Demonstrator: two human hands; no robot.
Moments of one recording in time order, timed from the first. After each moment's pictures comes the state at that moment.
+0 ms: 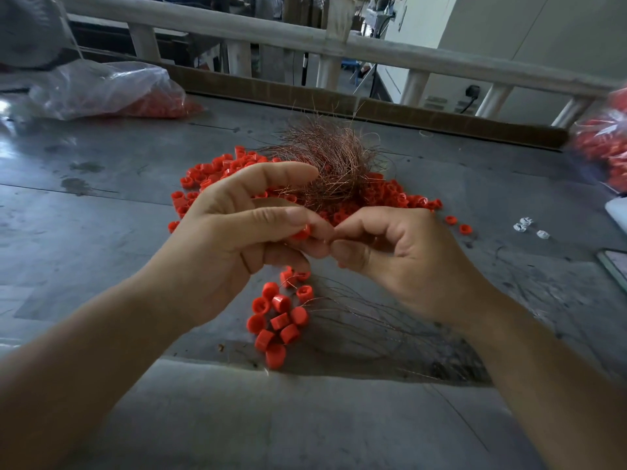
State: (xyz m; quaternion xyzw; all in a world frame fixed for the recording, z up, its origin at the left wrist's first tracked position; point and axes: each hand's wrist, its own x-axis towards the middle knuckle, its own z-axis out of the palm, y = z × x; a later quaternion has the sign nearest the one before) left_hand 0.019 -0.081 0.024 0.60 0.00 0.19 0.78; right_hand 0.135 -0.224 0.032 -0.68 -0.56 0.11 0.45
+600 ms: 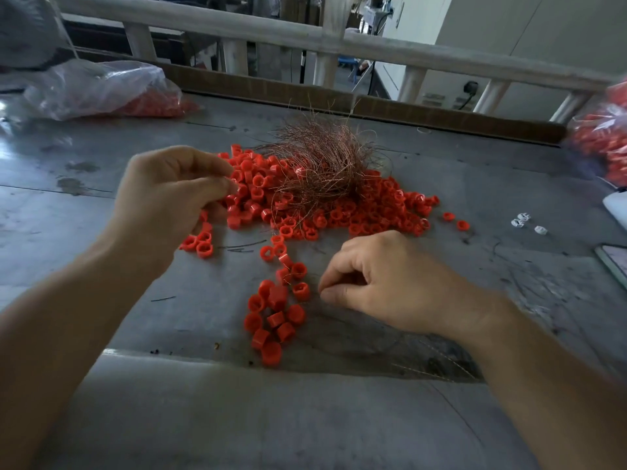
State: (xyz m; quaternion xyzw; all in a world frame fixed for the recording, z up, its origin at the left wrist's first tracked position) left_hand 0.025 -0.040 0.023 0.71 0.28 0.35 0.54; right_hand 0.136 -0.222 0.025 -0.77 -0.59 0.13 0.20
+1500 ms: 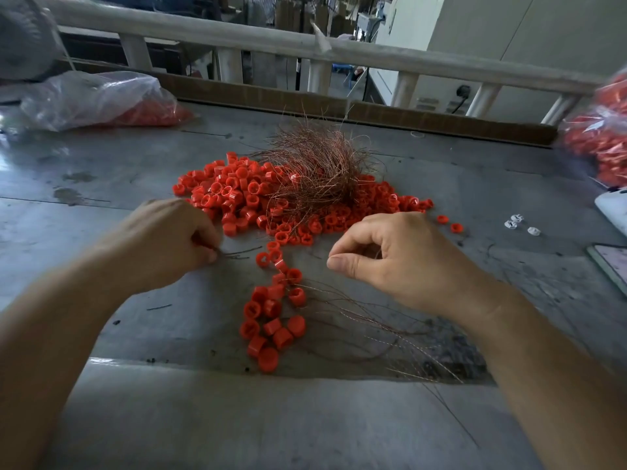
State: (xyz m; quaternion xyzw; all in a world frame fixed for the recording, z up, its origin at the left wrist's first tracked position) left_hand 0.016 -0.017 0.007 0.95 0.26 0.11 0.13; right_hand 0.148 -0.227 0.034 -0.80 -0.53 0.07 0.27
